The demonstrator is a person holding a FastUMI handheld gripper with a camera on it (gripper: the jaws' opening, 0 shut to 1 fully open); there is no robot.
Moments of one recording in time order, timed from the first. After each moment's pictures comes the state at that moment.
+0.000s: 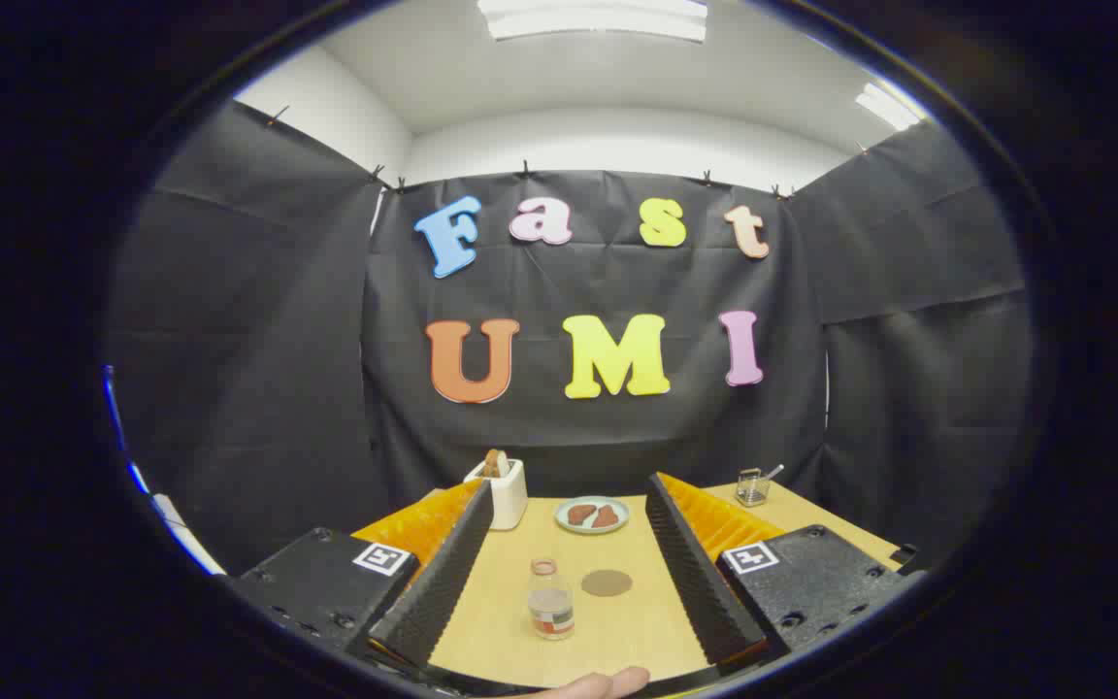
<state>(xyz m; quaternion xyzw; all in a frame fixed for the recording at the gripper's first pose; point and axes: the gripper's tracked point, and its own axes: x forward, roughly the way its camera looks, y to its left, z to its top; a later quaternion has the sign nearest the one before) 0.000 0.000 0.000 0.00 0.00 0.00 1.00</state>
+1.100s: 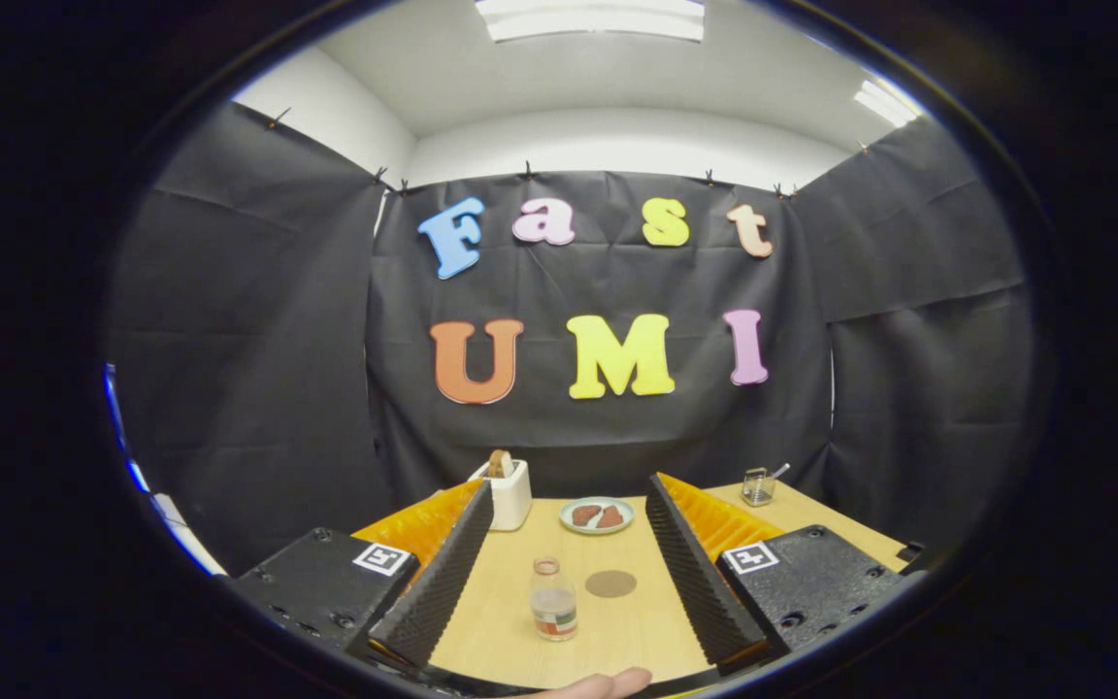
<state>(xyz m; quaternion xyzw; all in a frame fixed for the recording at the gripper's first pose) 0.008 0.003 -0.016 0.00 0.00 0.01 1.00</state>
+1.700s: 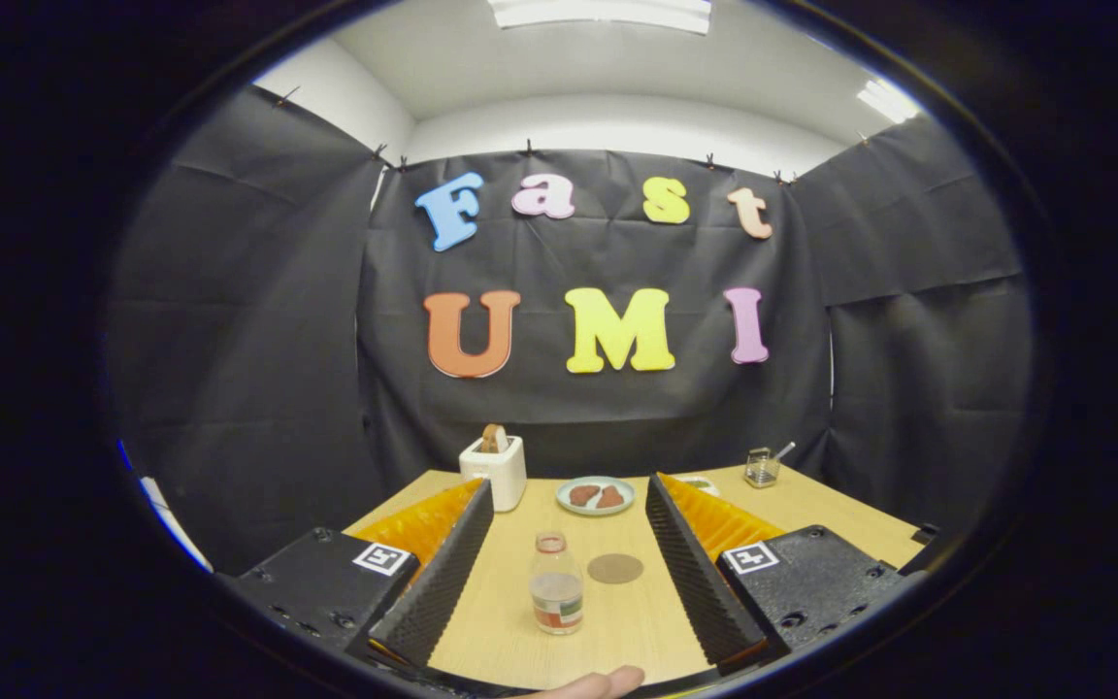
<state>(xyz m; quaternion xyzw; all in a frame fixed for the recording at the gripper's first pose) 0.040 0.016 -0.091 -0.01 0.03 -0.01 1.00</state>
